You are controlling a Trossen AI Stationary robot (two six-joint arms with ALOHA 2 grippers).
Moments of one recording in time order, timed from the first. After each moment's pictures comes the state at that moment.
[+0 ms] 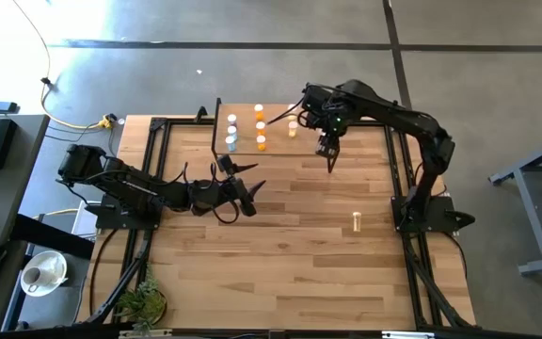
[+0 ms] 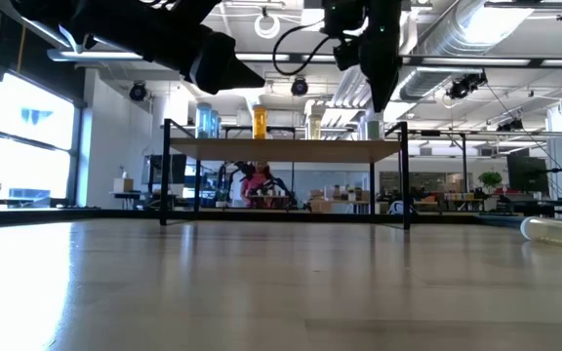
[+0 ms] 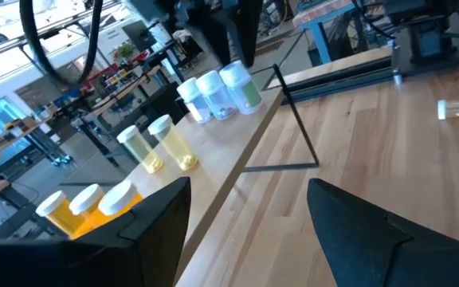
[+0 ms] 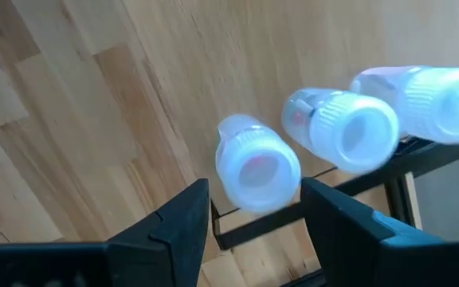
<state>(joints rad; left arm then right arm) -0.02 1.42 0.61 0.65 -0.73 0.40 -0.48 1.79 1.85 -1.48 0.10 -0.13</state>
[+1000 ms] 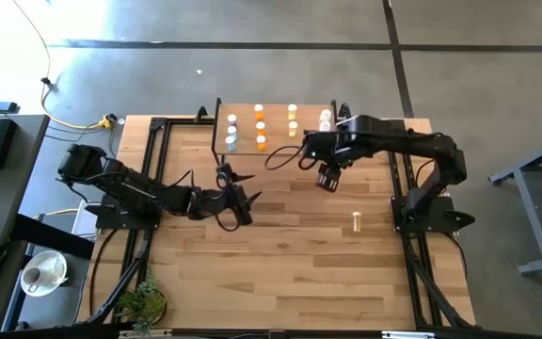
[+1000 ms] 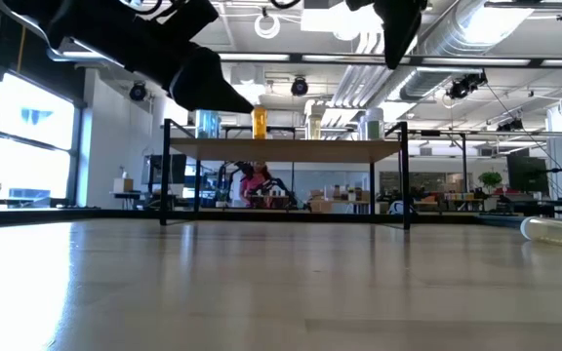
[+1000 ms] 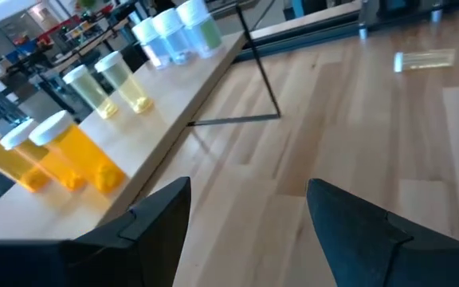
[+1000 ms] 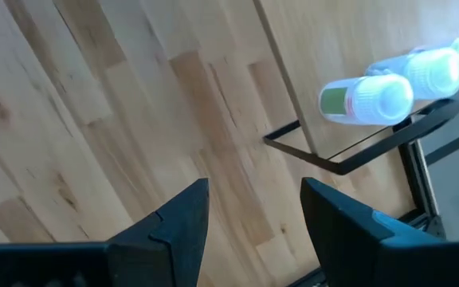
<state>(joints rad) -0.07 1.42 0.61 0.43 -0.74 0.19 -0.10 1.68 1.85 -1.57 0.26 0.27</state>
